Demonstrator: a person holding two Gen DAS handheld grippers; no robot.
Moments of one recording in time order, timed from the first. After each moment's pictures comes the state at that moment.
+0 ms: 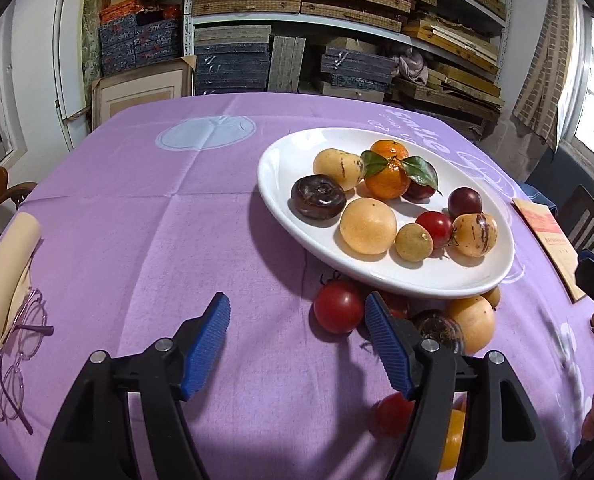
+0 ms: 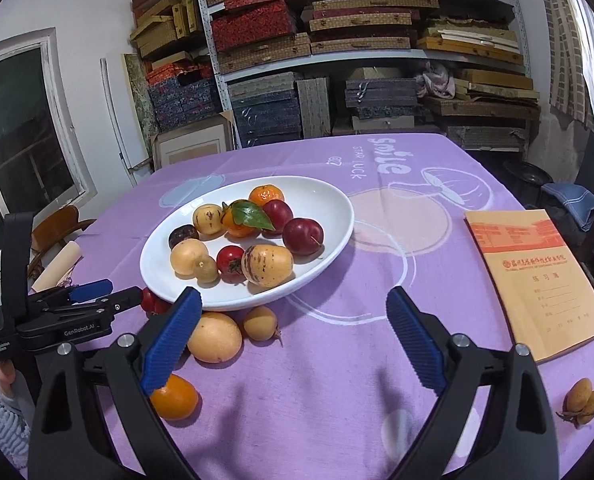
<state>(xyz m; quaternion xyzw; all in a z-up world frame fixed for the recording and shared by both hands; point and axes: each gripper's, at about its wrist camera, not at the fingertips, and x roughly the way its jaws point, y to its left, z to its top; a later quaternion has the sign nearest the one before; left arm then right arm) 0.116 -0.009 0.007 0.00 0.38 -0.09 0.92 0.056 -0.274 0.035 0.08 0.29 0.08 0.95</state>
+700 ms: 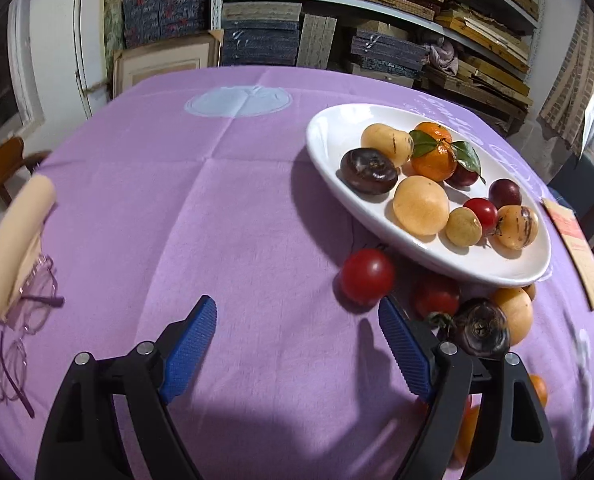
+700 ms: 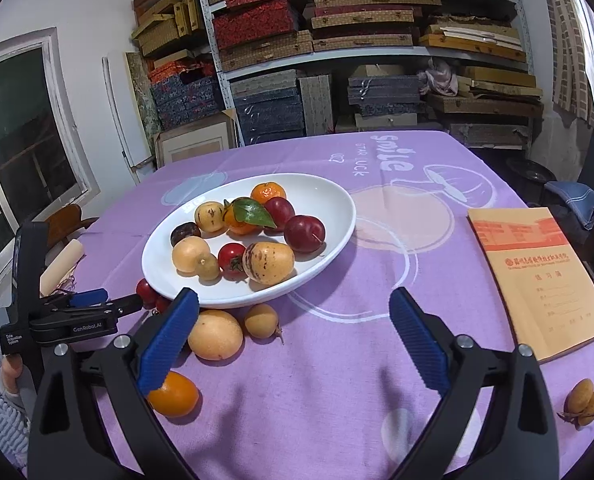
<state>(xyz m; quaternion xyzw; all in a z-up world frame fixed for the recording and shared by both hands) 0.120 0.017 -0.004 -0.03 0.43 -0.05 0.90 0.058 -0.273 0.032 0.09 0.29 0.09 0.95</state>
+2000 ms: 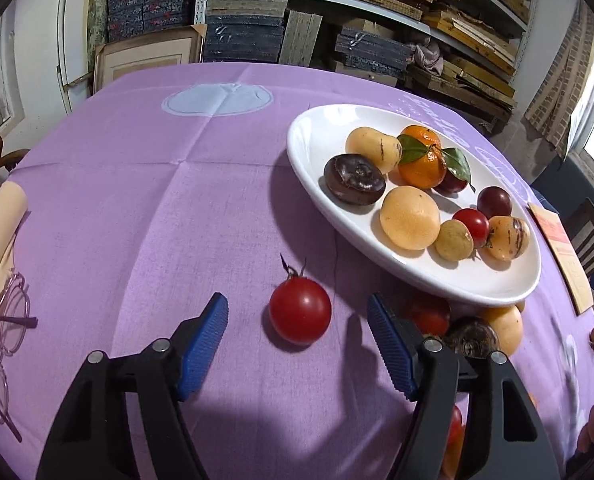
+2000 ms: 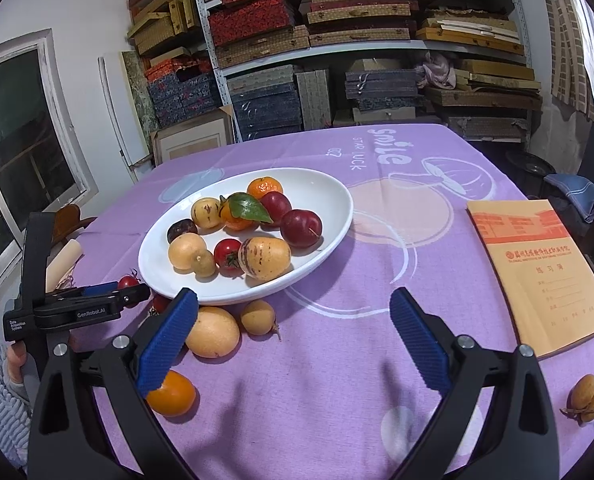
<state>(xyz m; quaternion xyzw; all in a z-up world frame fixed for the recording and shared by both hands) 0.135 0.017 -0.008 -0.04 0.43 -0.09 0.90 0.059 -0.276 0.027 0.10 0.30 0.09 0.95</state>
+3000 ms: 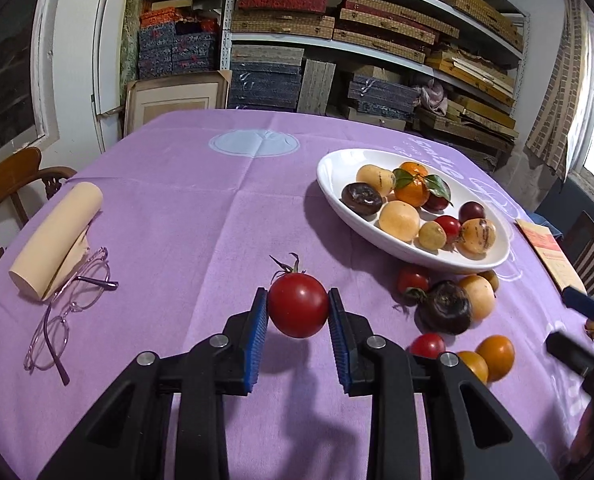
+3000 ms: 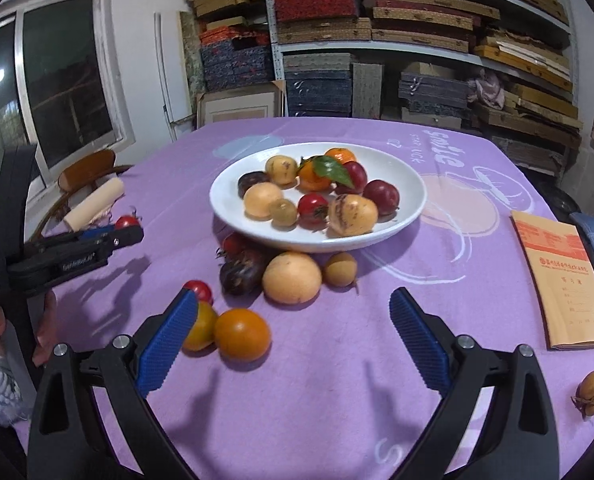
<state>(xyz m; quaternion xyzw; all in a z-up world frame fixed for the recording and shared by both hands) 0.053 0.036 0.024 -0.03 0.35 -0.05 0.94 0.013 -0.202 0.019 -0.01 0.32 0.15 0.94</state>
